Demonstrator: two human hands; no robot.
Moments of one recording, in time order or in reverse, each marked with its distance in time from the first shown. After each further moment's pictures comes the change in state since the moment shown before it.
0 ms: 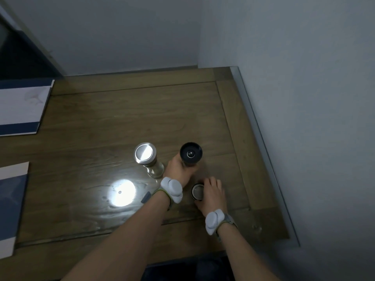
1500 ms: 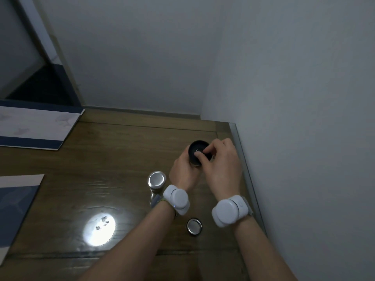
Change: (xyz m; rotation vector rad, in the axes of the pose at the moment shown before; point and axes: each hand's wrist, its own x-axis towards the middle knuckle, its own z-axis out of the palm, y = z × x) left_hand -0.080 0.158 -0.067 -0.101 0.327 0.227; right_hand -0.040 -0.136 -0.255 0.273 0.654 -0.243
